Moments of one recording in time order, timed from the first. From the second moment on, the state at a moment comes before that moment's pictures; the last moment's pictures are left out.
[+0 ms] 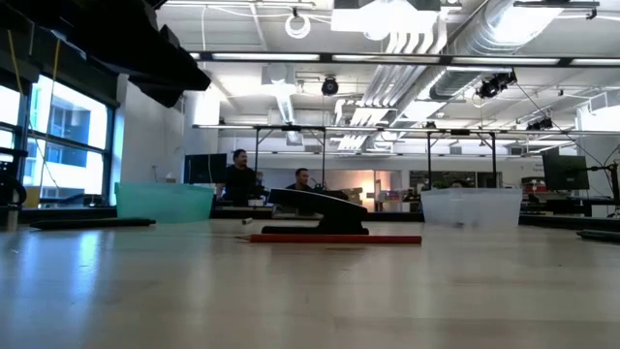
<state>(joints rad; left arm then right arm) -0.34 1.28 0.53 0.23 -0.32 -0.21 0.97 1.54 1.11 -1.10 -0.14 1.73</state>
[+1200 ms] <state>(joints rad) -0.55 1.22 0.53 -0.15 -0.26 -0.49 0.92 1.55 1.37 -1.15 0.46 1.12</state>
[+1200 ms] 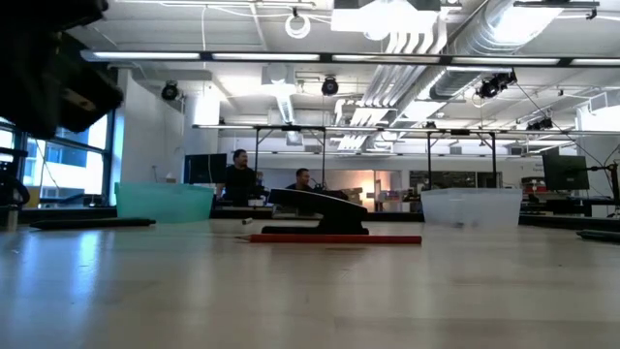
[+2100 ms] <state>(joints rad) -0.88 1.26 0.78 -0.81 -0.23 -1.39 0.49 1.63 0.83 -0.07 0.39 0.33</state>
